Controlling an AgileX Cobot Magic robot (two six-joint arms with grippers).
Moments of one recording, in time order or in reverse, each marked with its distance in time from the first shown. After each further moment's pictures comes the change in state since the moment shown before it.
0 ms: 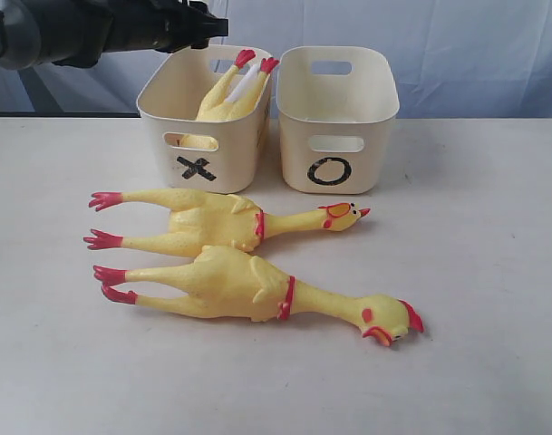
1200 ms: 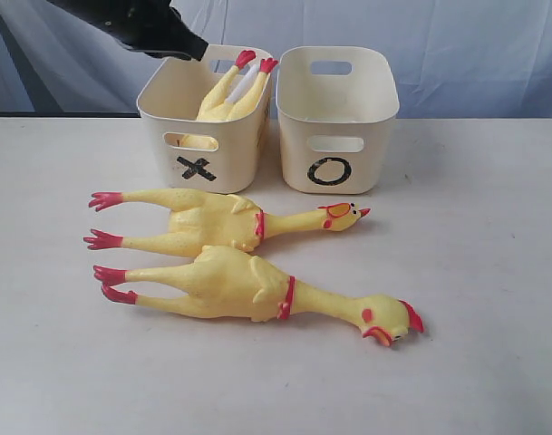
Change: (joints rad) left arm 0.000 -0.250 0.058 0.702 0.590 -0.394; right arm 0.000 0.000 0.000 0.000 0.000 0.000
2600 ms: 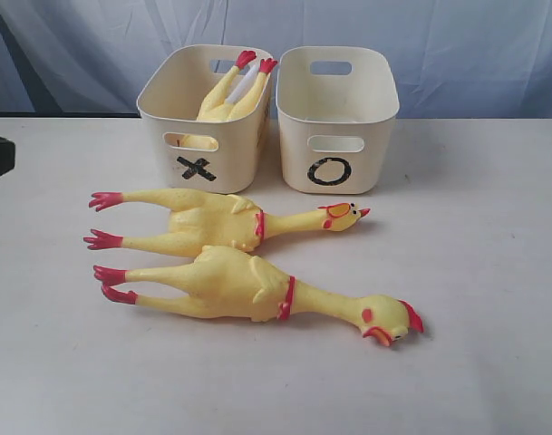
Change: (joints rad) left arm 0.000 -1.238 1.138 -0.083 -0.281 -0.009; right arm 0.000 0.000 0.000 0.318 -0.130 -0.002
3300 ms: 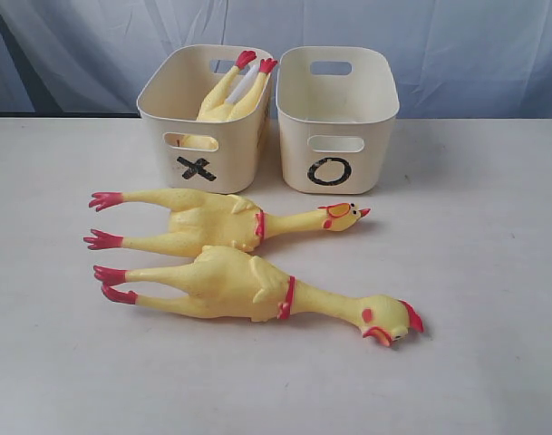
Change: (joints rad) left arm 0.000 -0.474 0.150 0.030 0.218 -0.012; right arm 0.000 0.000 0.000 0.590 -0.357 0.111
